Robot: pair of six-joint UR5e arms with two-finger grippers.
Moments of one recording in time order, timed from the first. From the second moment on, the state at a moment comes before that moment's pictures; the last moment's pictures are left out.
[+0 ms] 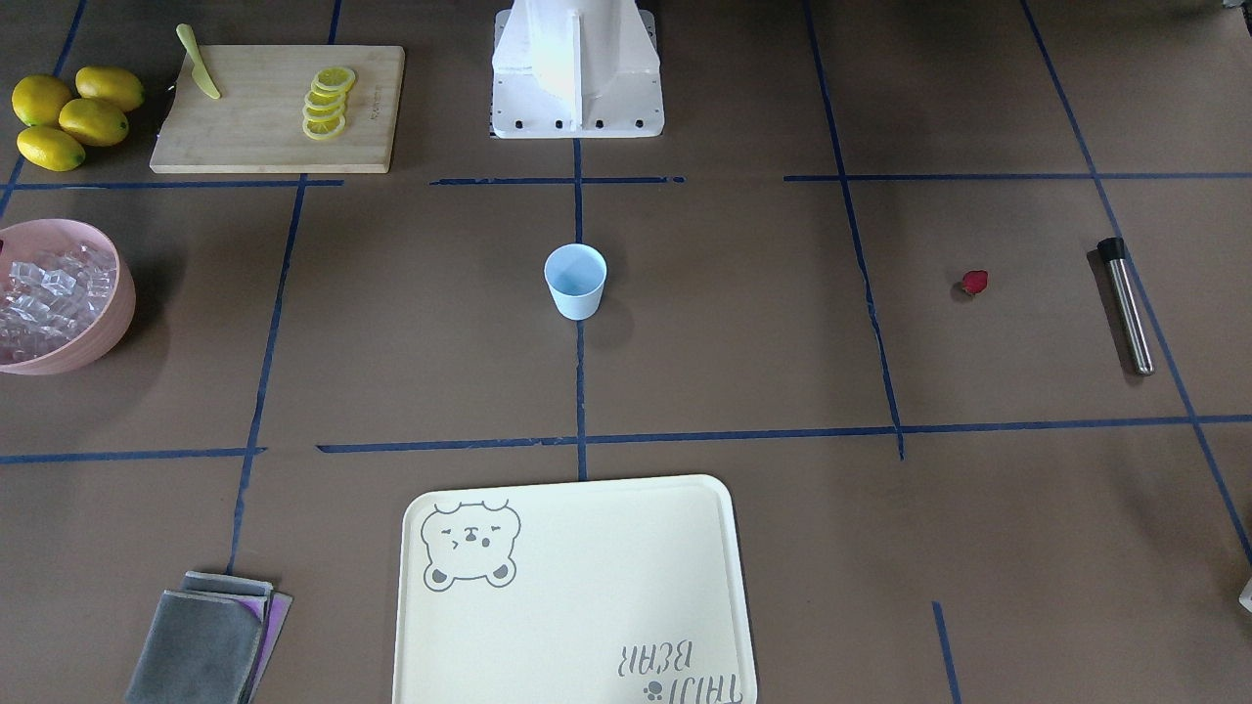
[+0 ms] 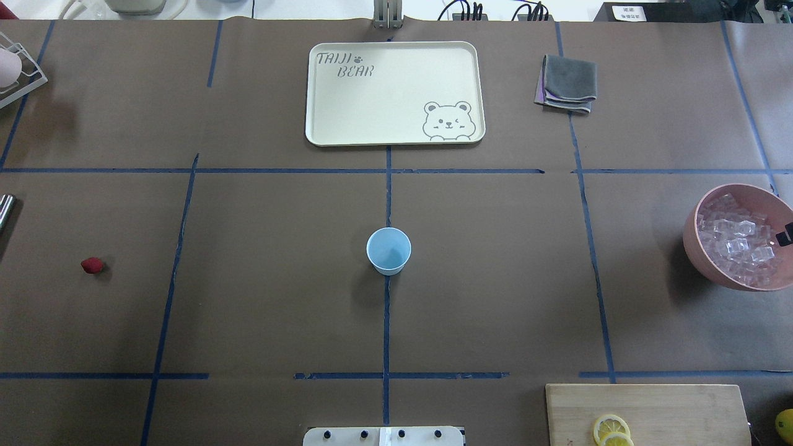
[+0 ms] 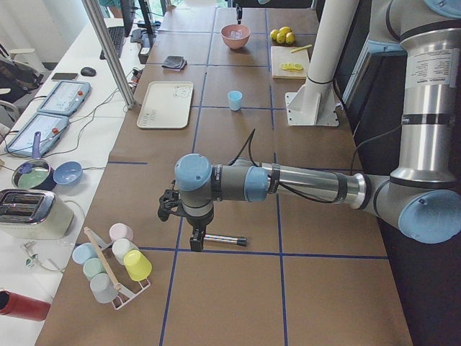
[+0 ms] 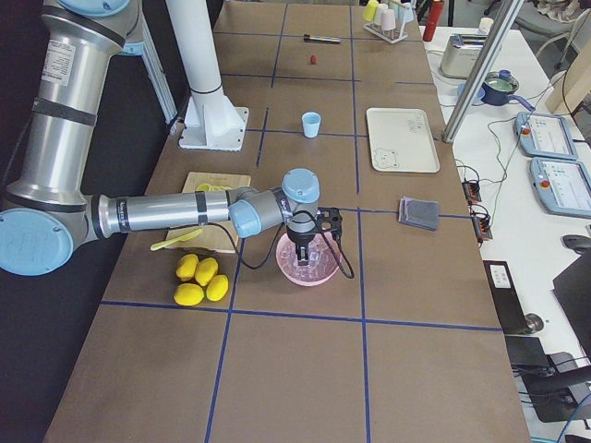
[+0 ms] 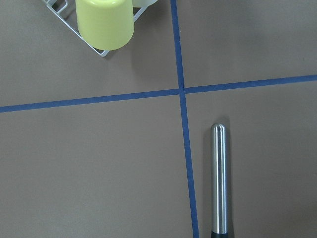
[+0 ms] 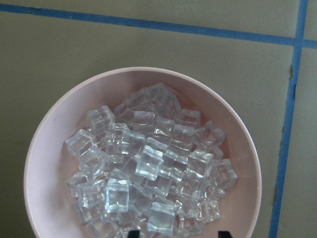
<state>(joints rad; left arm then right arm) -1.60 -1.54 -1.73 -1.47 -2.33 0.11 1.20 -1.83 1.91 -1.28 2.29 0.39</state>
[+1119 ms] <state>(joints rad) -1.60 -1.54 -1.74 -1.47 -2.33 0.11 1.14 -1.79 1.85 -1.28 2.29 0.39</state>
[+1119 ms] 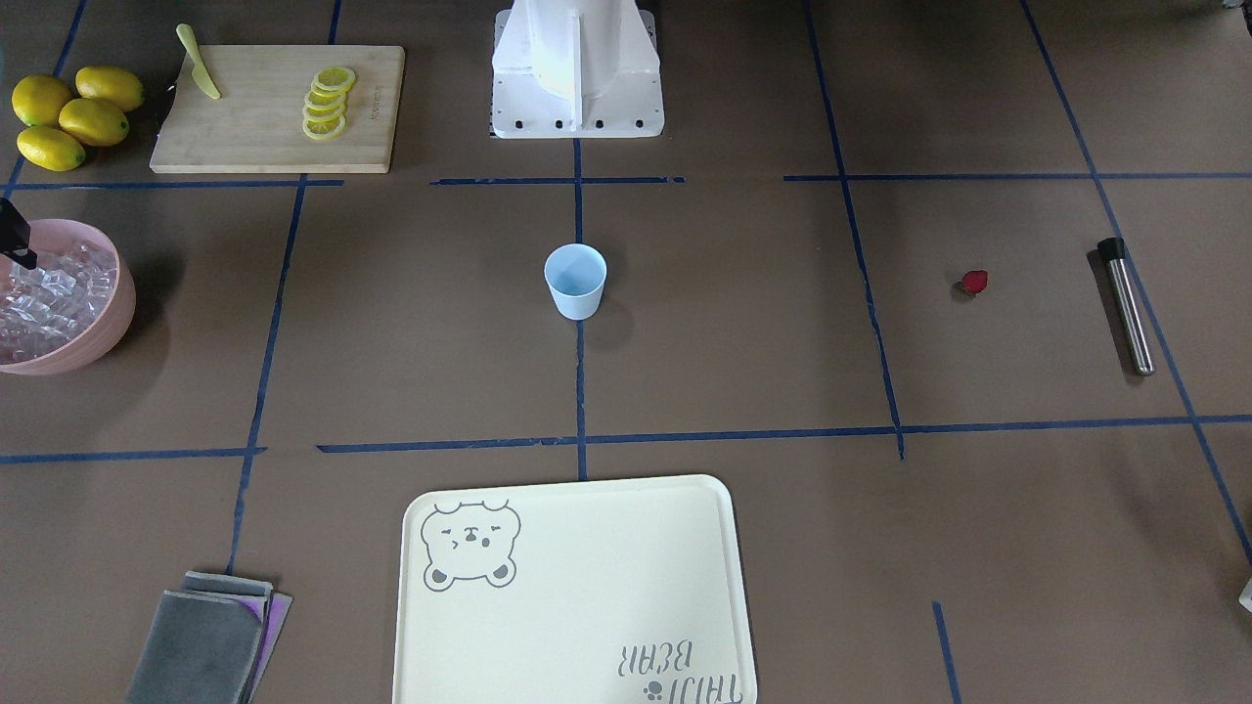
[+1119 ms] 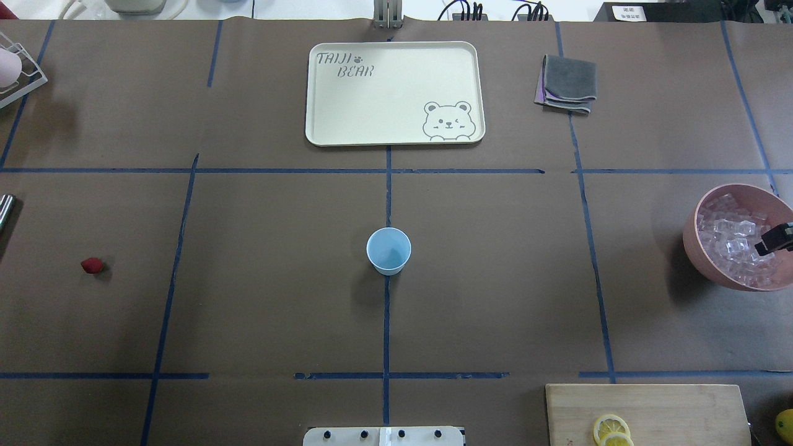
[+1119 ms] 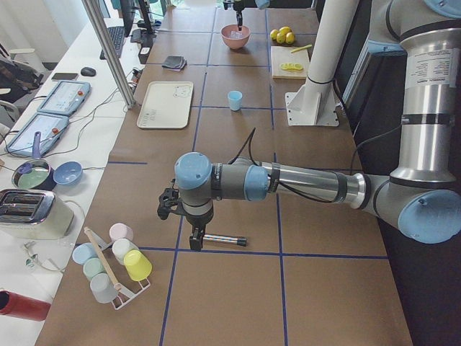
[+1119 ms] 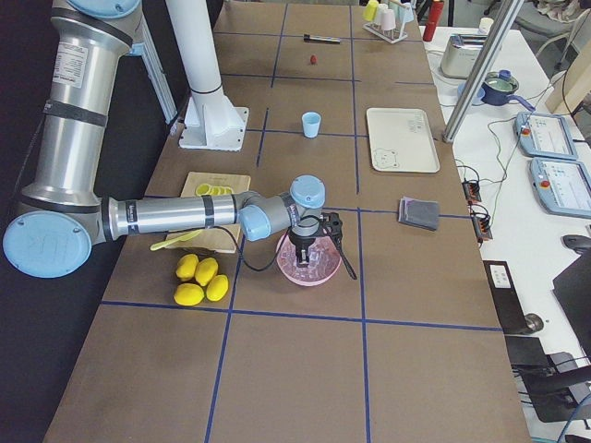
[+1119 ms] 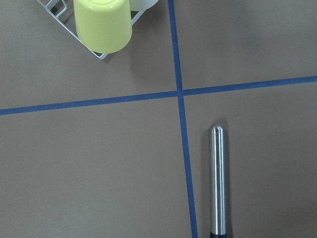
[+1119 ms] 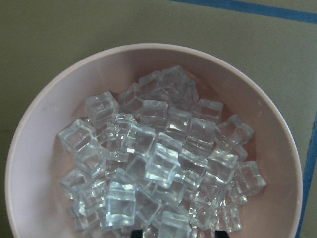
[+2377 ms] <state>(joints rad) -1.60 -1.54 -1.75 -1.46 -2.33 0.11 1.11 -1.79 1.81 -1.28 2.28 0.39</state>
